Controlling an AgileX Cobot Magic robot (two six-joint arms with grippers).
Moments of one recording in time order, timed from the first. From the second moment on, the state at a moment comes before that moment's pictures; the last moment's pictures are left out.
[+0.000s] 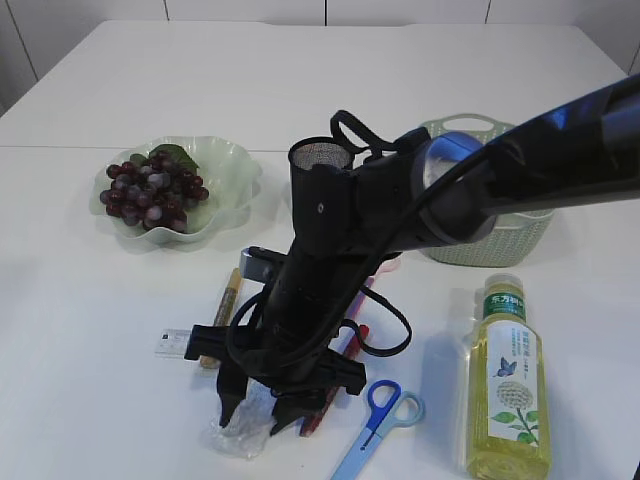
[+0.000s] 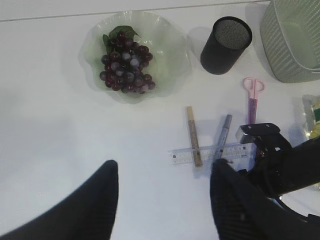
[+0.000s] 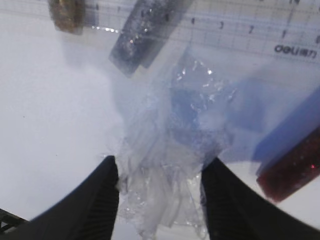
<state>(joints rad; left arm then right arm) -0.20 1.15 -1.50 -0.12 1.27 -0.05 0.73 2.11 -1.37 0.56 0.79 0.34</state>
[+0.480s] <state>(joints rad) -0.20 1.15 -1.50 -0.11 1.27 -0.05 0.73 2.11 -1.37 0.57 0.80 0.34</state>
